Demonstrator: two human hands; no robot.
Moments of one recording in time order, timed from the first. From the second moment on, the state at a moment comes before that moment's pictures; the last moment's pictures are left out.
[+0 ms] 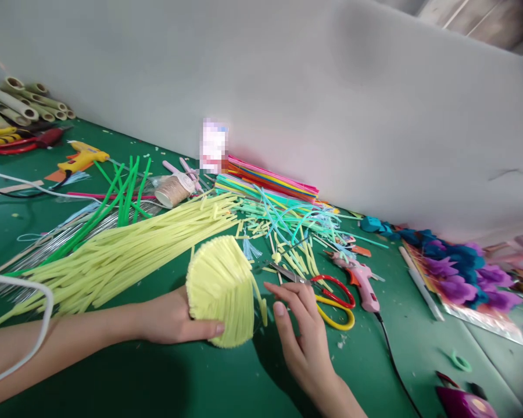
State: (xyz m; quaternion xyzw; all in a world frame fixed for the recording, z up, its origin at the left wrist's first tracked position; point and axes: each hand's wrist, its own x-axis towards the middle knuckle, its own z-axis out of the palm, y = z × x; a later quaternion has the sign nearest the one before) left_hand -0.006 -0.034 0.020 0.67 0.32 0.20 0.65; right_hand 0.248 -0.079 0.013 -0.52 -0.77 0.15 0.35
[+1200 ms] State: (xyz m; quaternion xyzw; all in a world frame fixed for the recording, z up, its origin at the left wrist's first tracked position) left_hand 0.000 -0.030 0.007 0.42 0.39 0.32 0.76; right_hand 0.243 -0.080 0.015 -0.49 -0.76 0.14 0.41
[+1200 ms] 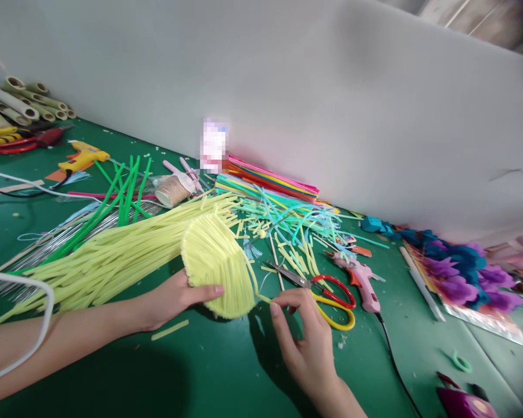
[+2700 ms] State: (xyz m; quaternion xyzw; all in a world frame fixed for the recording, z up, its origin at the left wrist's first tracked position) left_hand -0.004 -0.030 0.012 0.62 0.36 0.22 0.66; right_hand 0.222 -0.093 0.015 -0.36 -0.83 0.17 0.39
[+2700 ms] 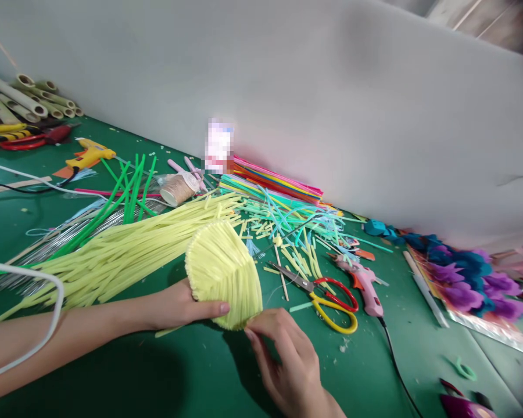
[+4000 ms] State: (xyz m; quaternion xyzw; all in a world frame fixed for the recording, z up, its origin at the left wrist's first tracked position) left_hand -0.002 -0.031 0.009 0.52 0.36 0.30 0.72; right_hand 0.216 -0.084 0.007 -0.59 -0.45 0.48 0.47
